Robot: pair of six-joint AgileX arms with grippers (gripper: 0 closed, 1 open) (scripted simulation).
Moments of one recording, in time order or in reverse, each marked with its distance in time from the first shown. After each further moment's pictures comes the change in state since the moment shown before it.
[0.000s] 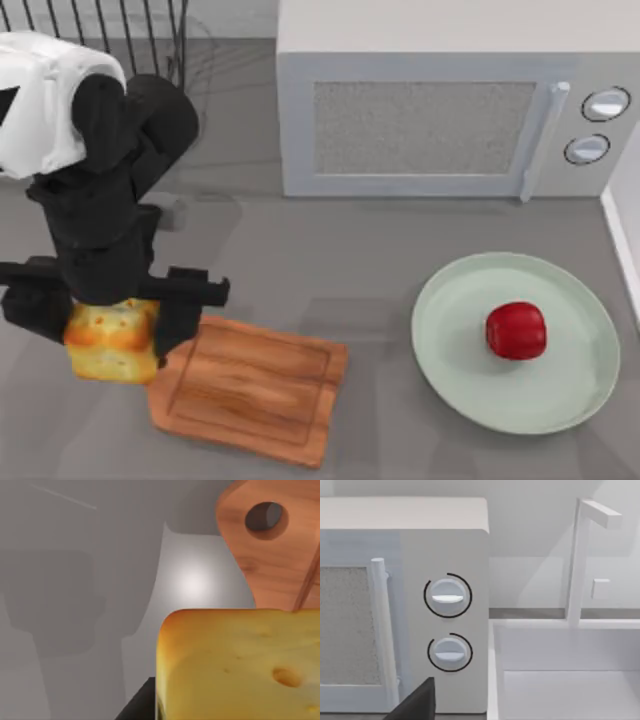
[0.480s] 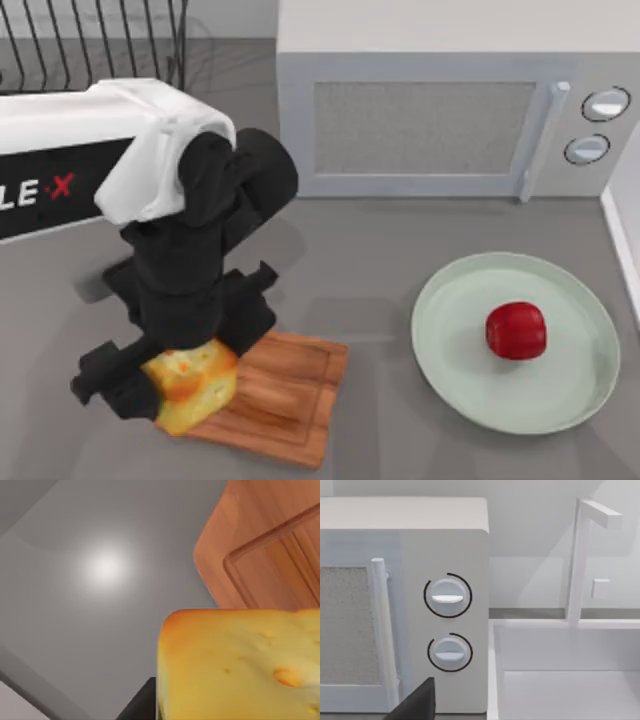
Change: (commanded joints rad) left arm -0.205 0.070 0.003 0.023 0.022 -1.021; right arm 0.000 0.000 0.000 0.000 0.000 0.000
